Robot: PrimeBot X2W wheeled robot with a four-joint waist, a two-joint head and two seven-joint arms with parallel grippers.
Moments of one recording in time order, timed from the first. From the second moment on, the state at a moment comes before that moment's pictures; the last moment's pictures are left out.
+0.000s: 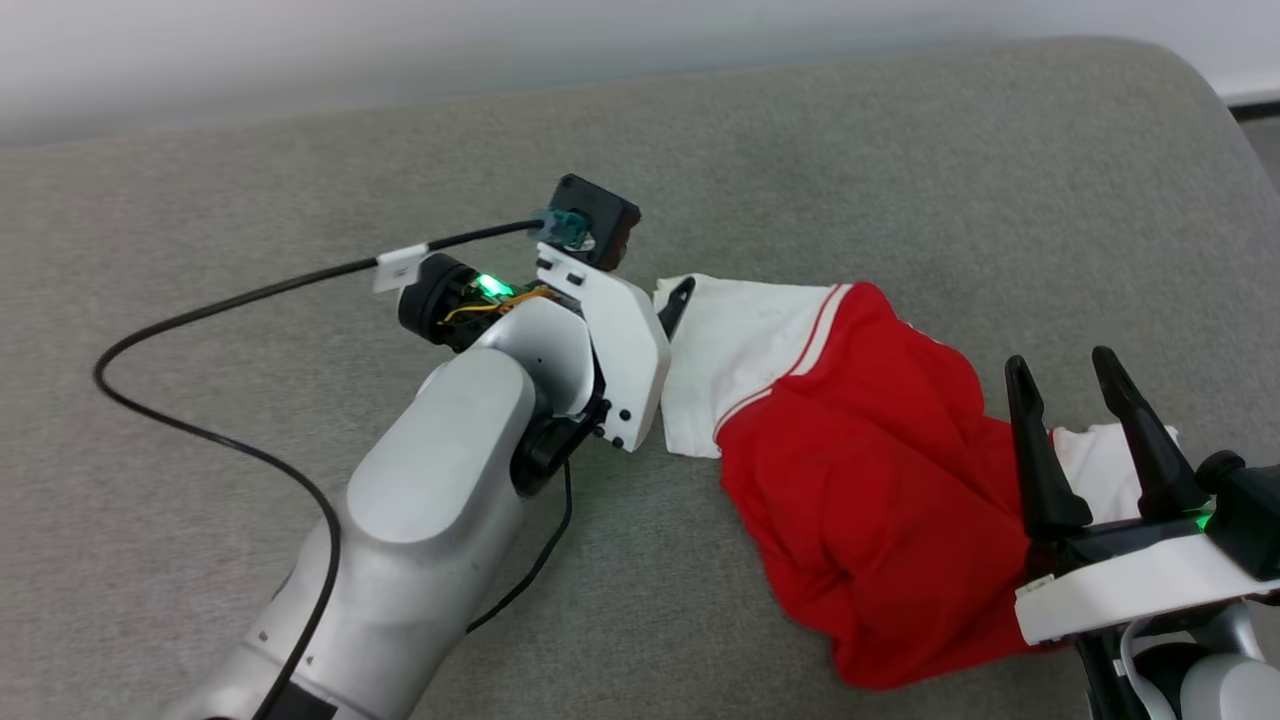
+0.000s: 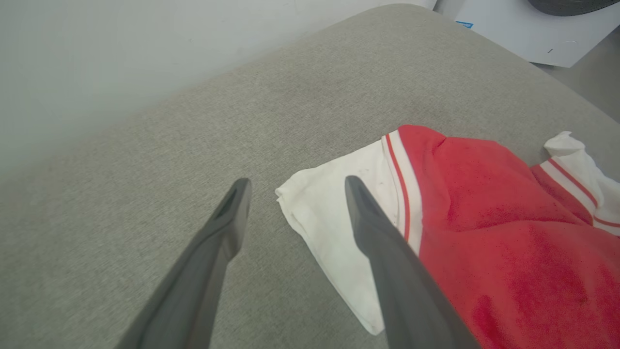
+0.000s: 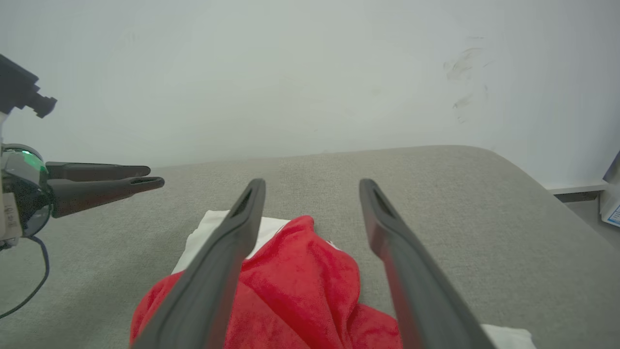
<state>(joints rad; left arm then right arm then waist) -0.80 0.12 -0.58 0.53 -0.44 -0.09 0.32 -0.05 -0.05 0.00 -0.20 0.20 0.13 0.01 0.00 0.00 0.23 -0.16</state>
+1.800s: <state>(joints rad) -0.08 0.46 -0.59 0.19 -0.81 0.27 0.18 0.01 -0.05 -0.02 -0.17 0.22 0.13 0.08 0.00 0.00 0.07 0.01</state>
